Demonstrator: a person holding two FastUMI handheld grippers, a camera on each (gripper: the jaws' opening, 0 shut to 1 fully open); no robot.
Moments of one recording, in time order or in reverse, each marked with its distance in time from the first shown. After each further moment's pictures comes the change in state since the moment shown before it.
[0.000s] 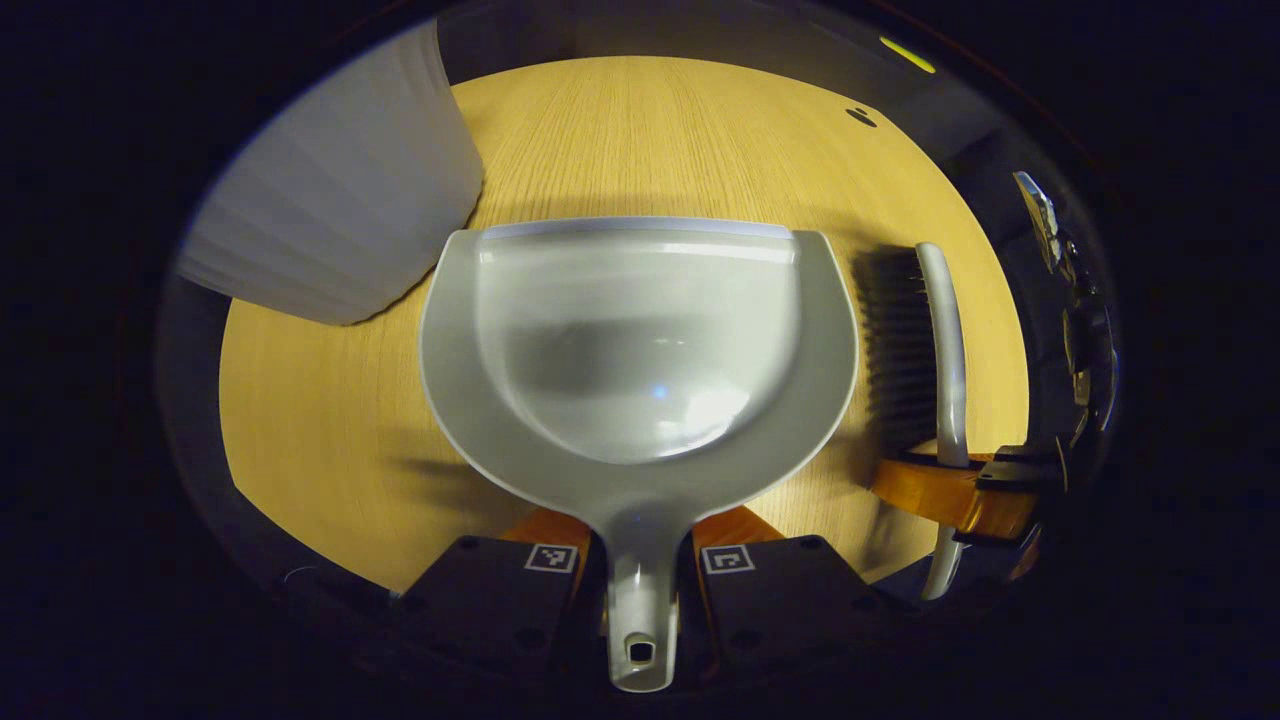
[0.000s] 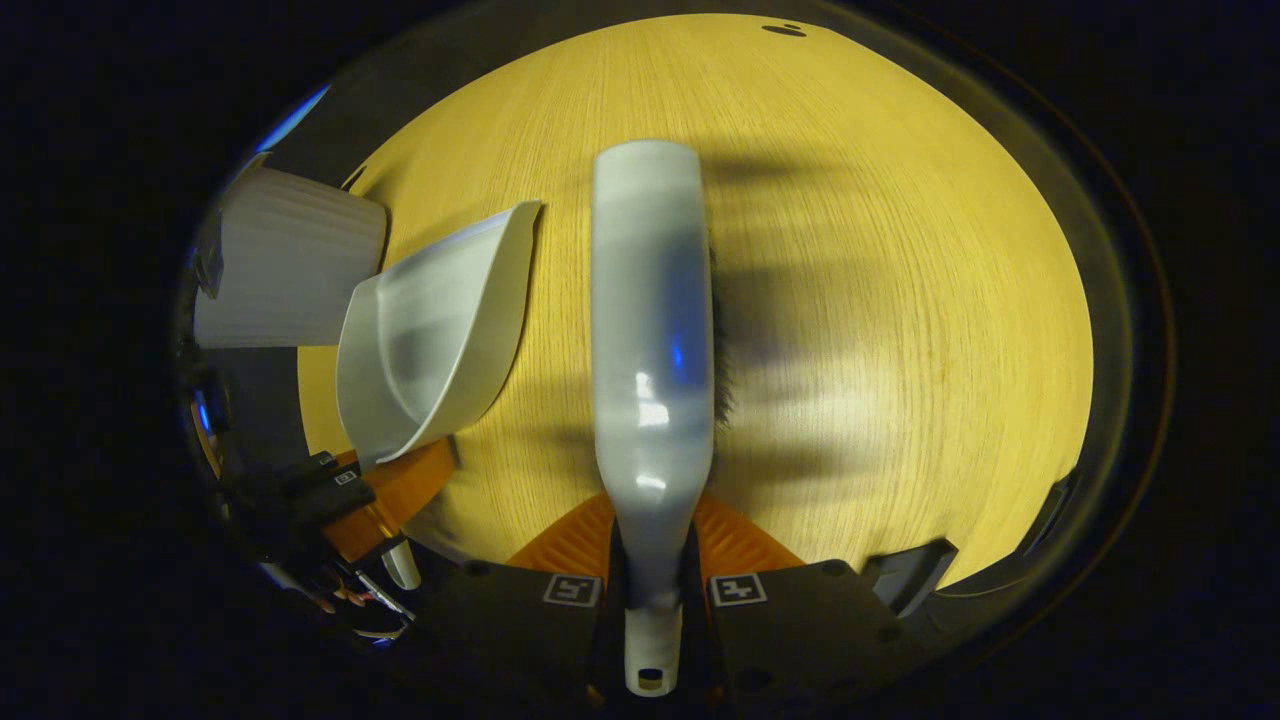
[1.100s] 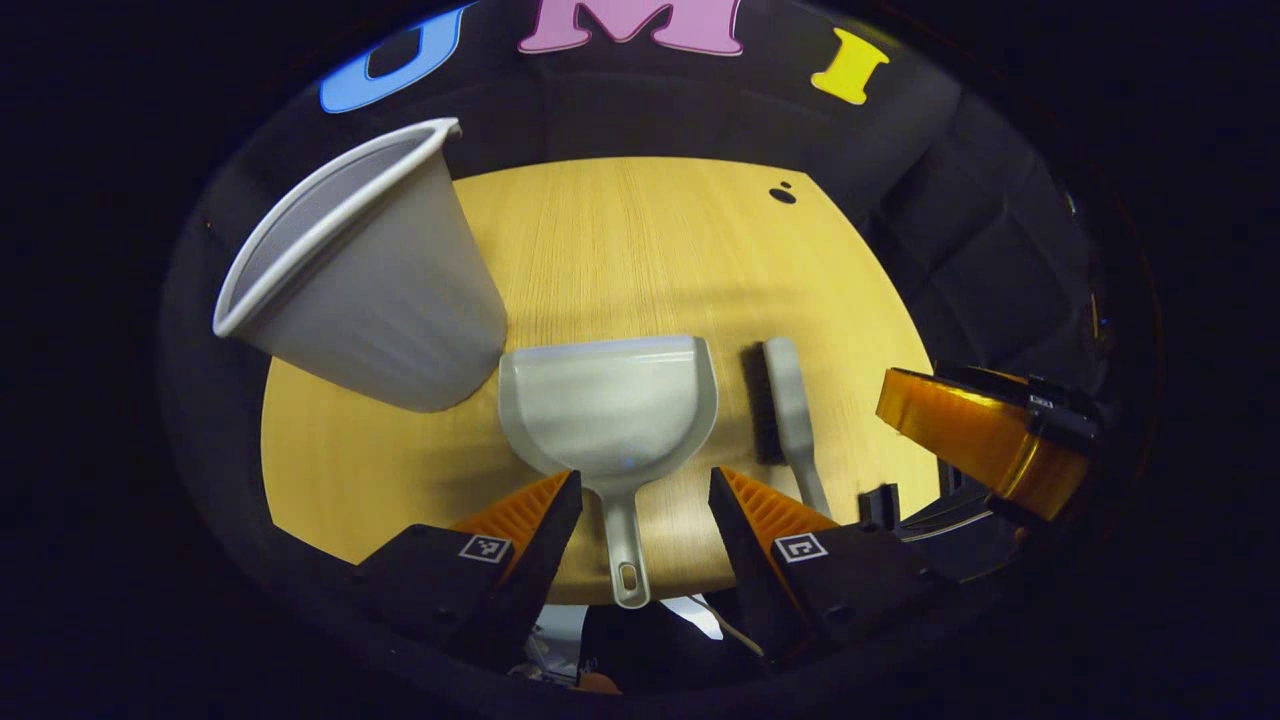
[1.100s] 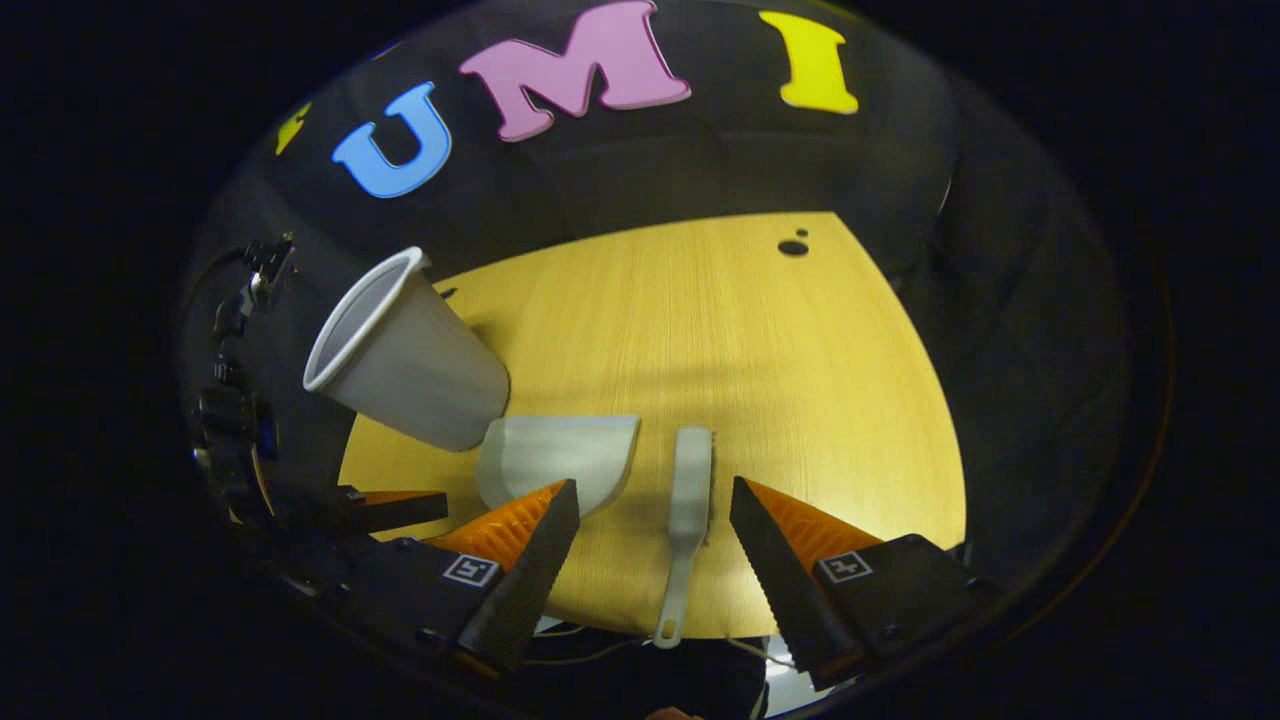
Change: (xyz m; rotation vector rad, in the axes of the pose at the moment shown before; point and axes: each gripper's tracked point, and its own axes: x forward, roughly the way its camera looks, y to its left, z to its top) left arm -0.173 -0.018 0.010 0.102 -0.328 -0.033; right arm -0.221 0.059 0.063 -0.175 -0.677 -0.009
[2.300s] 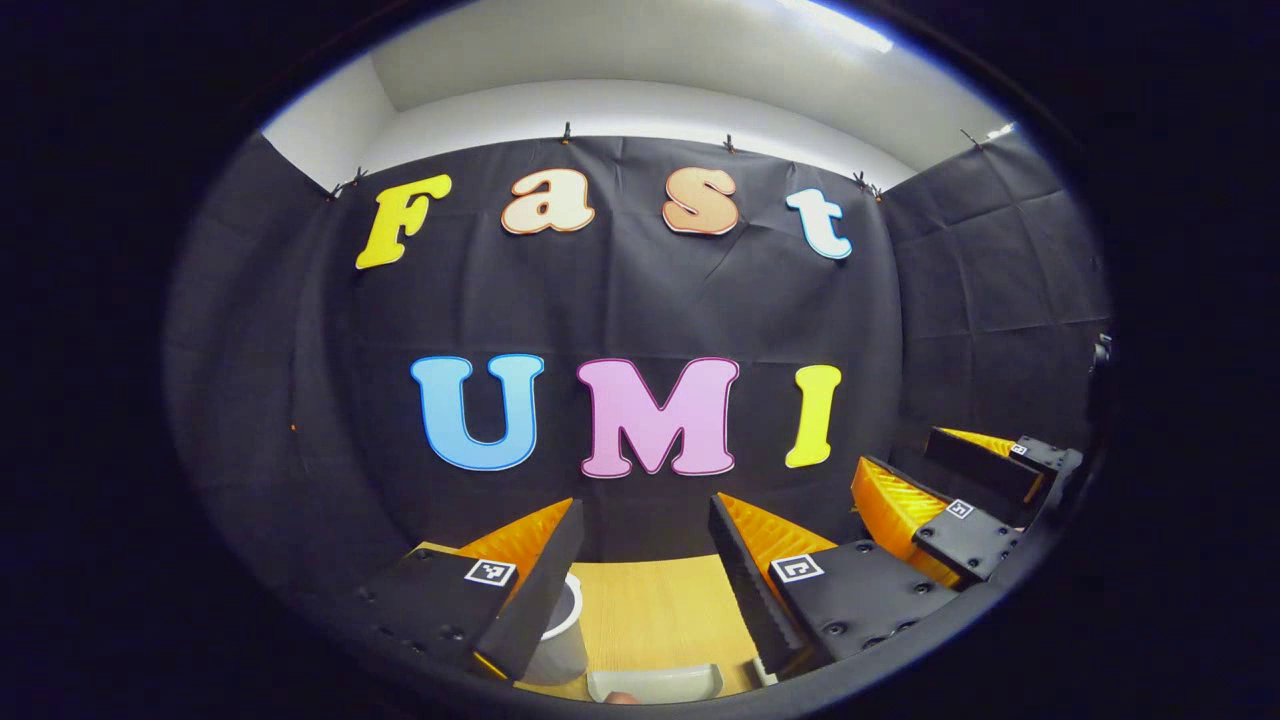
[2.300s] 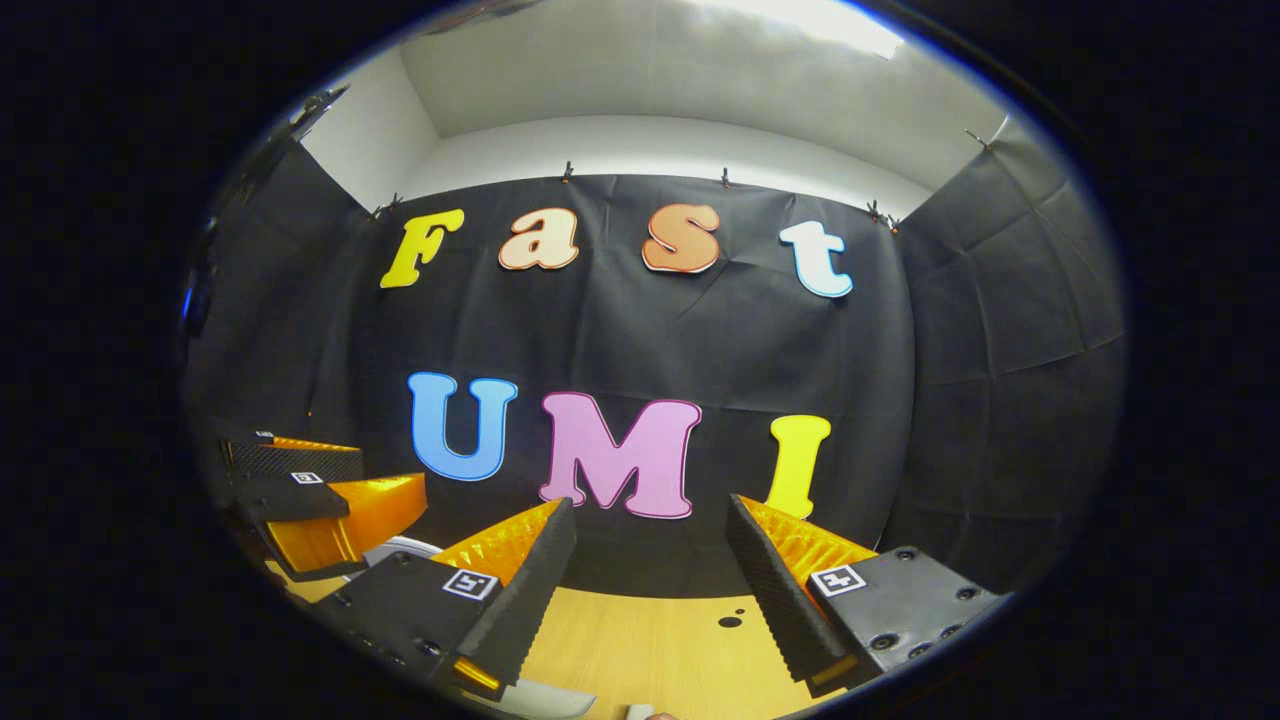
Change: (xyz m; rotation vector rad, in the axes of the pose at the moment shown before) left arm -0.138 0.007 0.057 0.044 -1.152 0.121; right arm -0.209 0.072 0.194 -0.257 -1.064 -0.103
